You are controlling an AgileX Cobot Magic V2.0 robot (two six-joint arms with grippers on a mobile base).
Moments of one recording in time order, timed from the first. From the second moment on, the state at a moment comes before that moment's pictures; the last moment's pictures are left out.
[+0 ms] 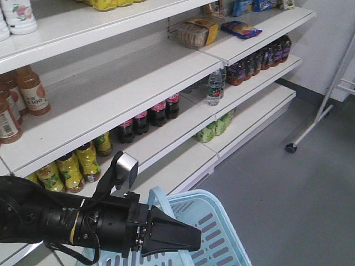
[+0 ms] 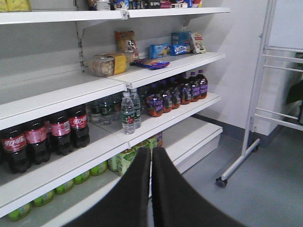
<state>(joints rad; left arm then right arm) -0.50 1.54 -0.66 1.37 -1.15 -2.11 -0.06 -0.01 0.03 -0.01 0.11 0.05</state>
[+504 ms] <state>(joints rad) -0.50 1.54 -0.66 1.37 -1.15 -2.11 -0.06 -0.01 0.03 -0.01 0.11 0.05</state>
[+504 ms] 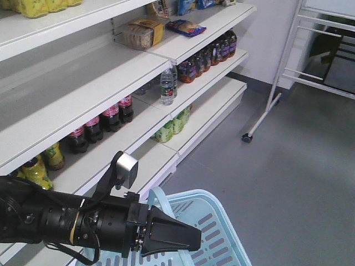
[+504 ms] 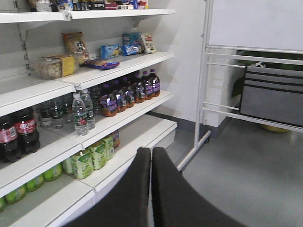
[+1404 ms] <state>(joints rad) -0.50 1.54 -0.66 1.37 -1.15 -2.11 -0.06 -0.01 0.03 -0.01 0.11 0.05</state>
